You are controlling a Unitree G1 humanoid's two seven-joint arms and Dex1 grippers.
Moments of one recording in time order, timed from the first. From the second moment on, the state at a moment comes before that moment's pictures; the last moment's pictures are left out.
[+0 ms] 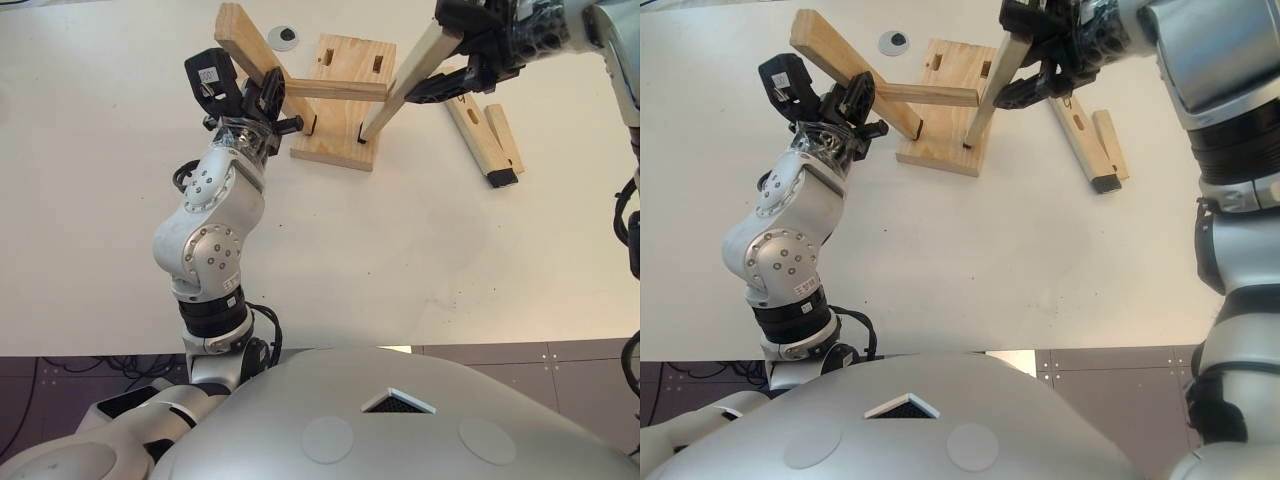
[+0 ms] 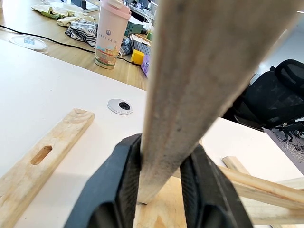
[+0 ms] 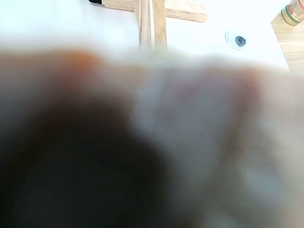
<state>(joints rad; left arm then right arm) -0.16 -0.07 0.07 -0.49 -0.55 0.85 0.29 -0.97 -0.75 0.55 0.07 0.14 0.82 1.24</state>
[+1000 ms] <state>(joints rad) -0.16 -0.07 0.06 -0.47 -0.53 0.79 0.33 -1.03 -0.68 0.62 0.13 0.11 0.92 1.33</state>
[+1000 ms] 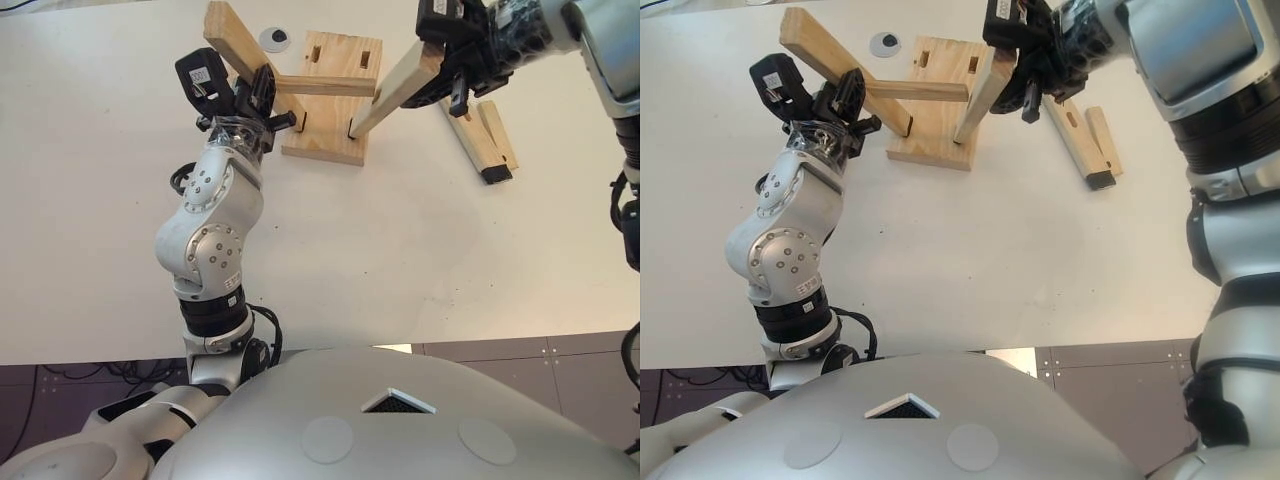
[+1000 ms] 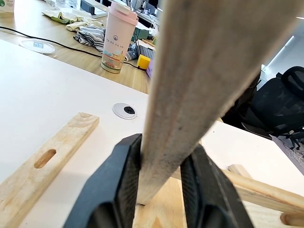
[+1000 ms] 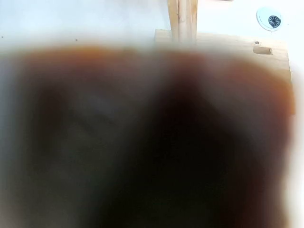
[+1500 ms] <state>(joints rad) -0.17 -0.07 0.07 -0.45 -0.52 0.78 0.33 -1.10 -0.56 0.55 0.44 0.18 1.02 1.33</state>
